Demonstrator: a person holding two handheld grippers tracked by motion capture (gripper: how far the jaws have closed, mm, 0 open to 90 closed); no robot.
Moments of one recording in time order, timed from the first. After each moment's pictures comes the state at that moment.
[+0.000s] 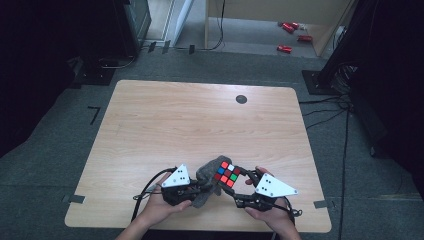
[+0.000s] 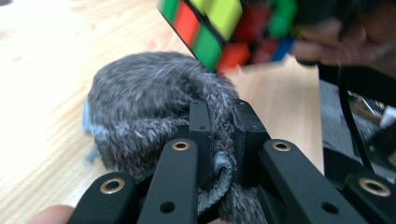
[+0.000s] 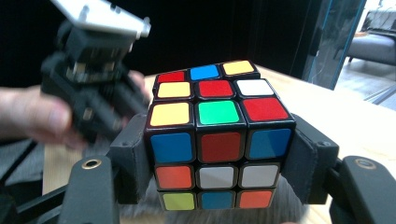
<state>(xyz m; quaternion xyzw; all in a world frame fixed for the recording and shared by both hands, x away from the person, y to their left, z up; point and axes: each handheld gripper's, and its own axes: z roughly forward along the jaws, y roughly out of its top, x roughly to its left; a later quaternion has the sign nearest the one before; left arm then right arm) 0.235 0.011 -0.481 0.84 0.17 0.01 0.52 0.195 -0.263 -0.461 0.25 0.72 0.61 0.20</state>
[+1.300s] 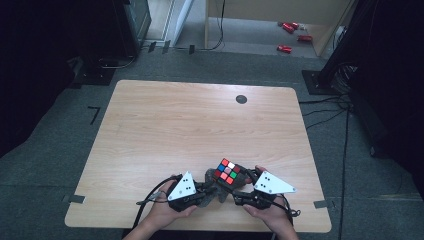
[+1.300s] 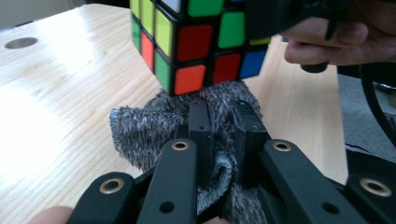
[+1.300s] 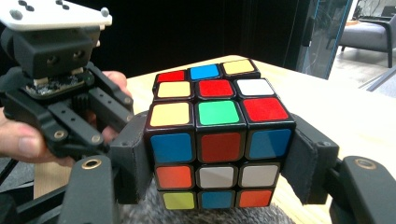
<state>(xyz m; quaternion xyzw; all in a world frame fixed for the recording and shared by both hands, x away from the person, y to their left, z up) 0.221 0.001 -0.482 0.83 0.15 0.09 0.53 0.199 -0.261 -0.465 0.28 0.72 0.60 0.19</state>
